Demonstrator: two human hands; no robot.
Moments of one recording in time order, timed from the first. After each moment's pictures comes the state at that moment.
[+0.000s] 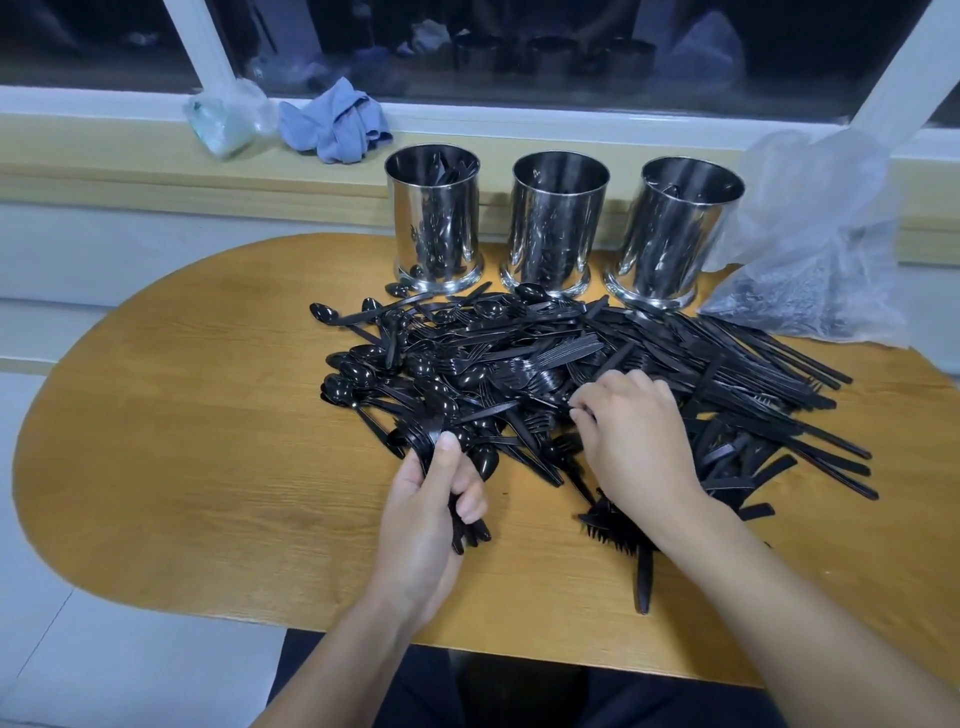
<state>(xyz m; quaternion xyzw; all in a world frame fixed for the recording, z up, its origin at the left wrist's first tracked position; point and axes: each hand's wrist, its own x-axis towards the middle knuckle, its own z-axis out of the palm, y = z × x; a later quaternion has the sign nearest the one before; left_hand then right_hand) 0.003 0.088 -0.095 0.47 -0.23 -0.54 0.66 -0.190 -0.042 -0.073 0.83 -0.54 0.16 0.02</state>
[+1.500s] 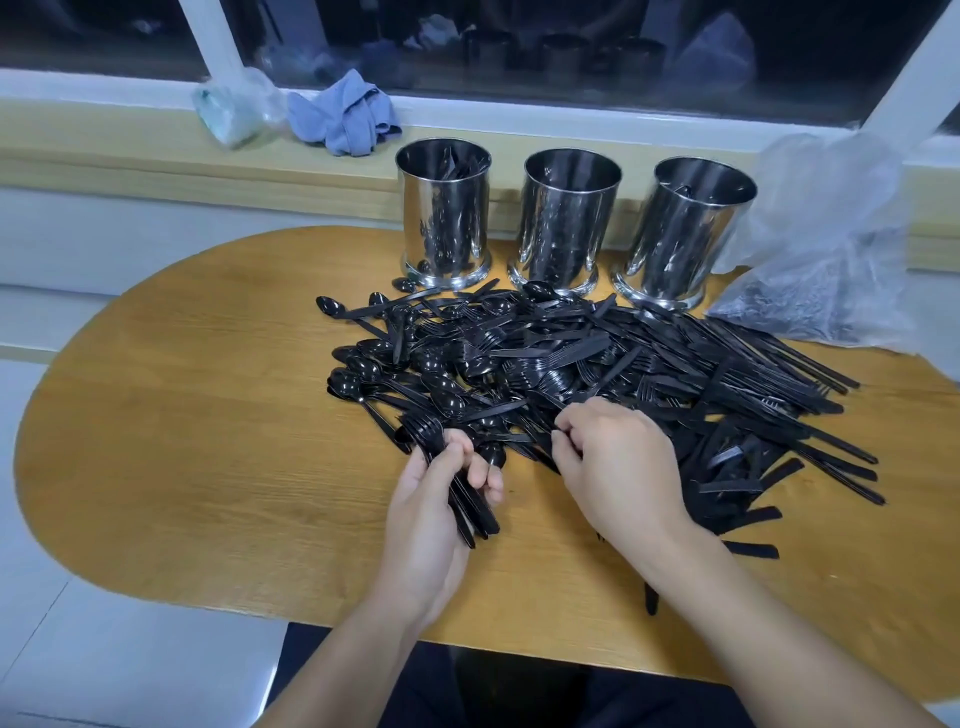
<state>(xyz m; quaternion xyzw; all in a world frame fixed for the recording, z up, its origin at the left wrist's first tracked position) 0.002 0.086 -0.092 0.43 -0.15 -0.58 0.68 -0.168 -0.008 -0.072 0.82 -0.54 0.20 -0.02</state>
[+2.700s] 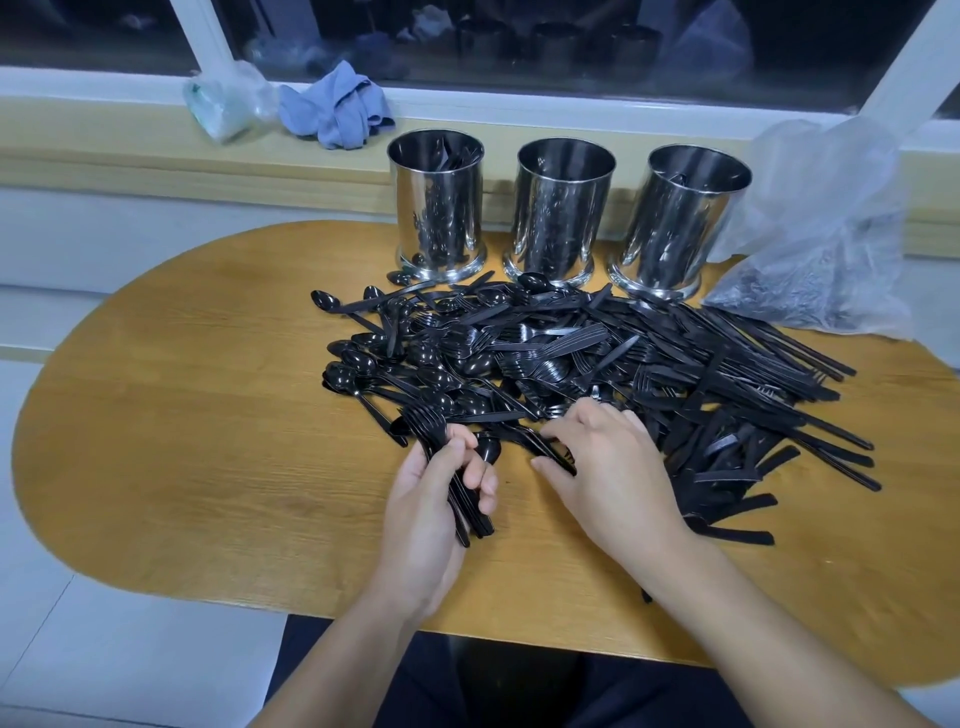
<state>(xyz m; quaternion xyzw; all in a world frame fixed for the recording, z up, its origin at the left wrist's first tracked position) 0.001 0.089 -0.091 0.42 -0.18 -0.60 0.66 -0.181 -0.002 -0.097 0.85 -0.48 0.19 -0.04</state>
